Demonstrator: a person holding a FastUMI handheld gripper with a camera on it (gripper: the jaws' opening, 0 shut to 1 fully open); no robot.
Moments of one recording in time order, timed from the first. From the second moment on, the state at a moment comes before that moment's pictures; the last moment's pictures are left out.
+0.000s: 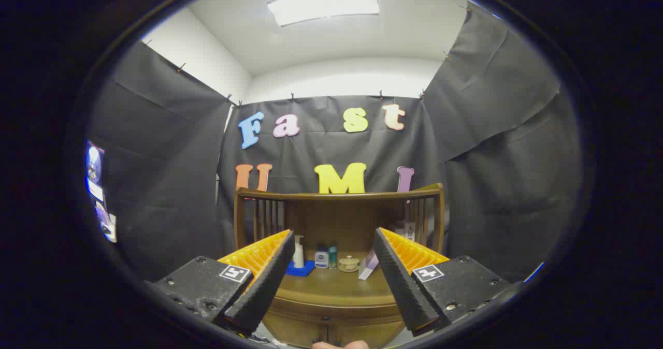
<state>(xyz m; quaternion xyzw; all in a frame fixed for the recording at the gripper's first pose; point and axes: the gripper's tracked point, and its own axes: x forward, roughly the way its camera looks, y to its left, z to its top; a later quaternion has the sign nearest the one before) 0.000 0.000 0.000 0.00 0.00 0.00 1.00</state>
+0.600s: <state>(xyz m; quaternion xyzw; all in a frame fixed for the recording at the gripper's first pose) 0.005 0.004 0.001 0.02 -0.01 0.01 1.00</state>
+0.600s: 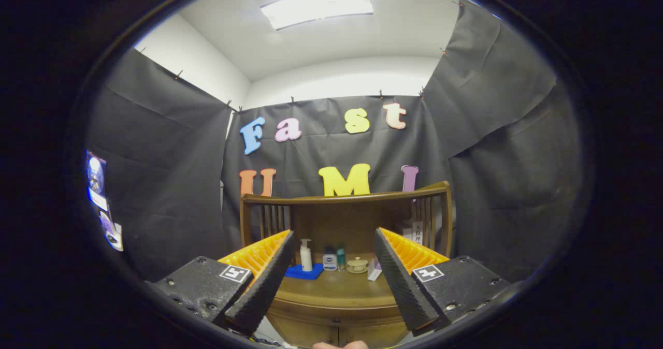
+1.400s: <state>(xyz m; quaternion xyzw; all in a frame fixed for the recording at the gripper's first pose) 0.045 0.024 -0.193 0.04 0.12 0.01 0.99</state>
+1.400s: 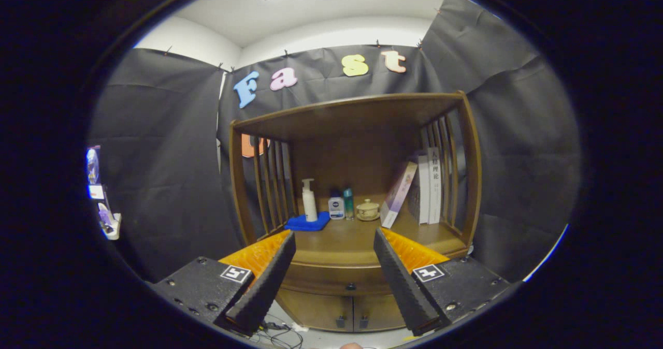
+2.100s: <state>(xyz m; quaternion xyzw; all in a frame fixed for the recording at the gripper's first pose) 0.082 0.025 -0.381 0.02 0.23 -0.01 0.97</state>
